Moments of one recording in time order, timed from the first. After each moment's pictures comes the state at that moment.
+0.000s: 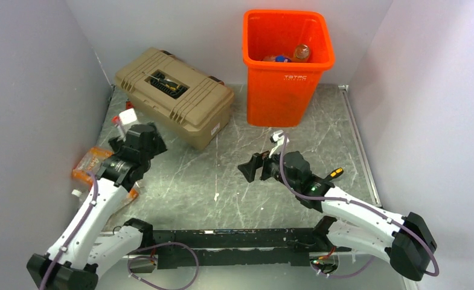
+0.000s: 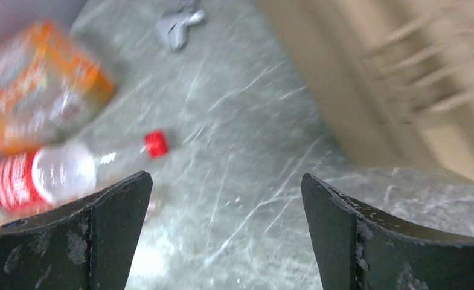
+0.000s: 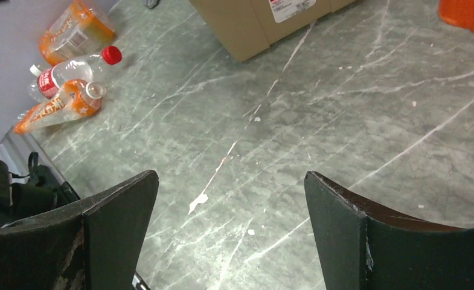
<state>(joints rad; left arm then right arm) -0.41 0.92 0.96 -0.66 -0.63 -0.49 0.81 0.96 0.52 0.18 0.04 0.44</state>
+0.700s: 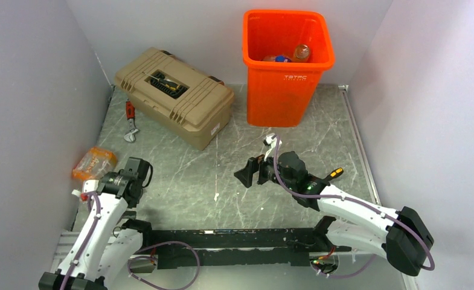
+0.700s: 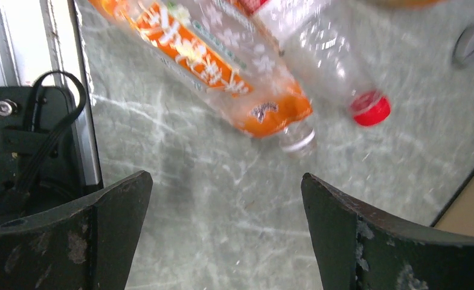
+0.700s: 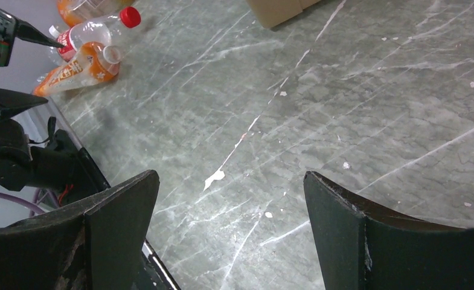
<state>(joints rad) -0.18 0.77 0.68 -1.30 -0.61 -1.76 0.81 0.99 0.49 0.19 -0.08 0.46</state>
